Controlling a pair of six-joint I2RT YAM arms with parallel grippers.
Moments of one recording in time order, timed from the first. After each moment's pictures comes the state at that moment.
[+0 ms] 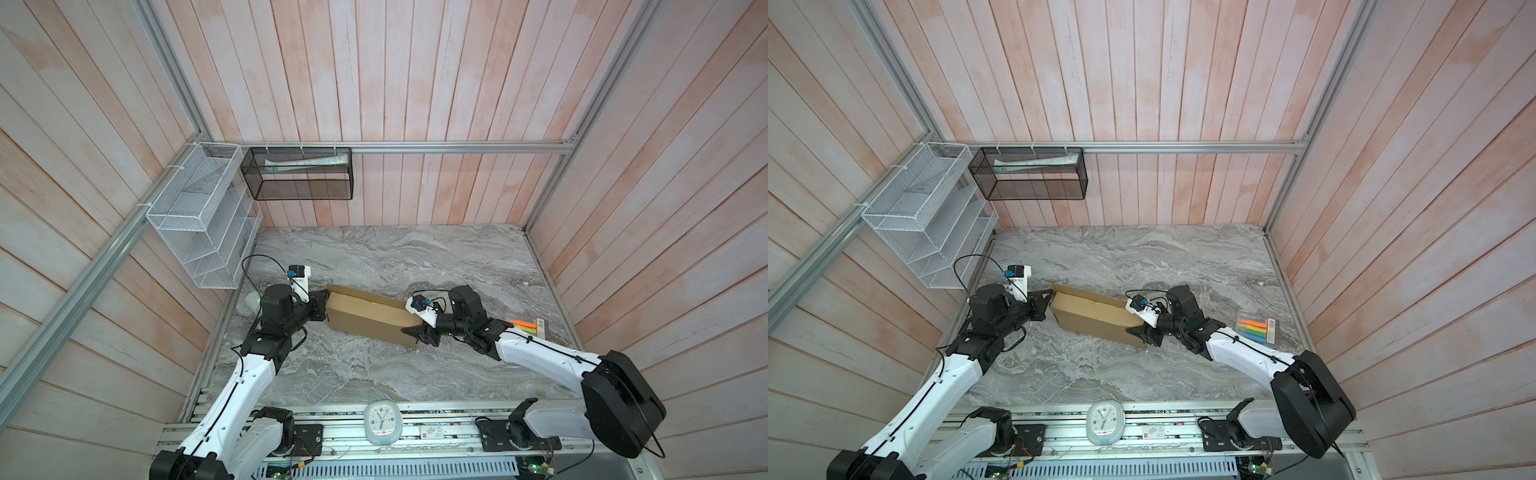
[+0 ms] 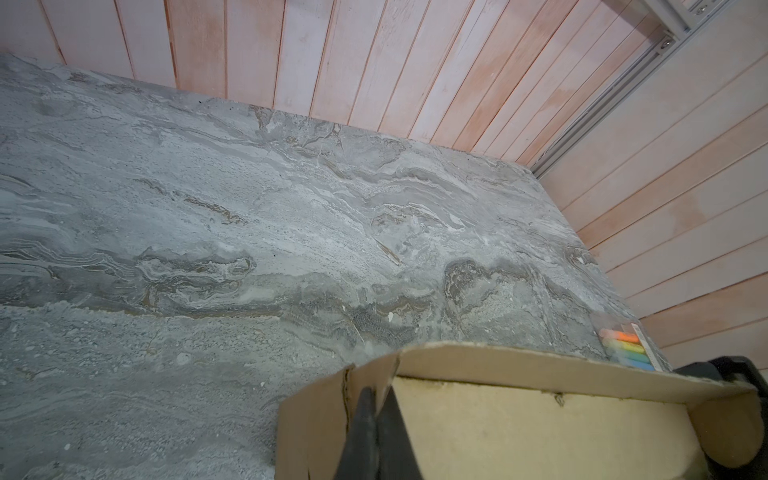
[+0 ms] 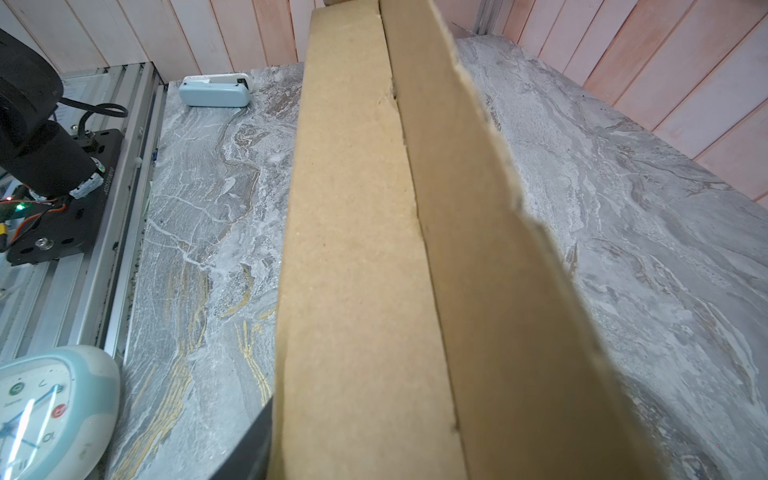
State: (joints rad) left arm -0.15 0.96 0.62 -0.09 0.32 -0.28; right arm 0.65 1.33 0.66 0.11 -0.56 -0.35
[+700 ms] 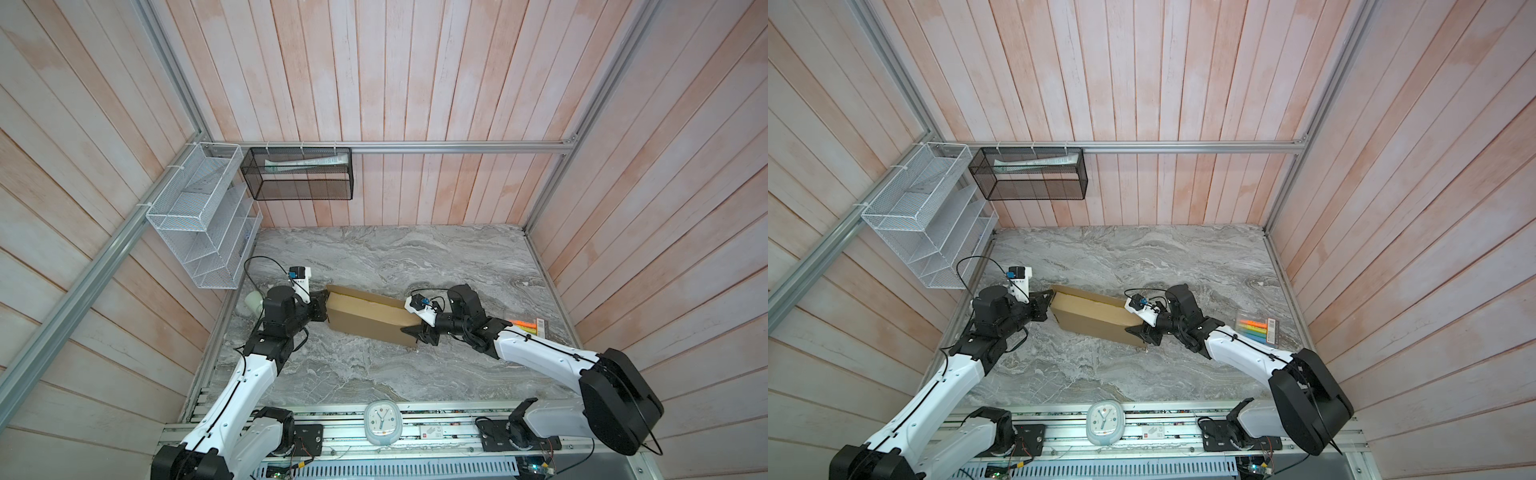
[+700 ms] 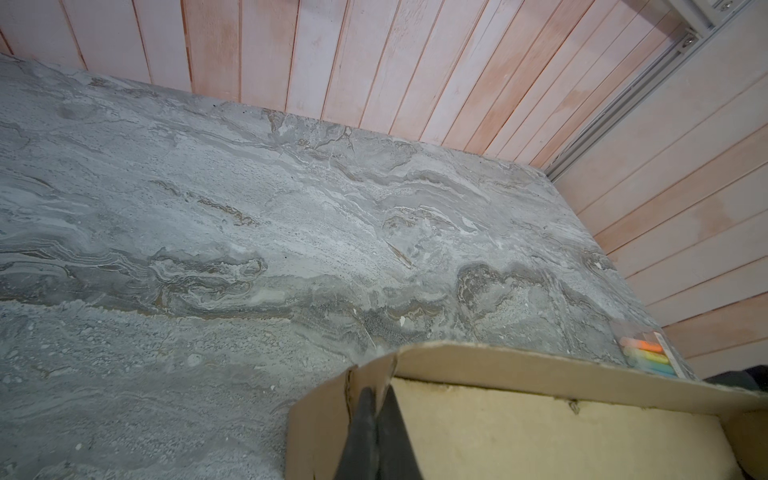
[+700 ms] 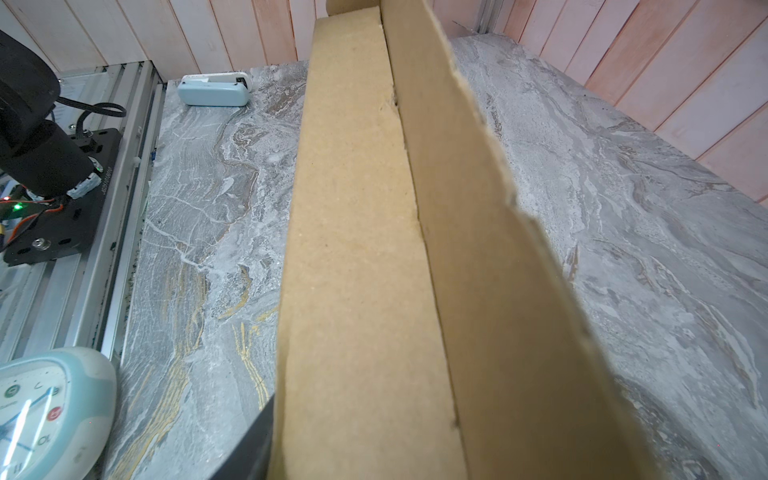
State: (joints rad) left arm -0.16 0.97 0.59 -0.04 0.28 -0.28; right arm 0.65 1.34 0.67 0.11 -0.56 -0.35
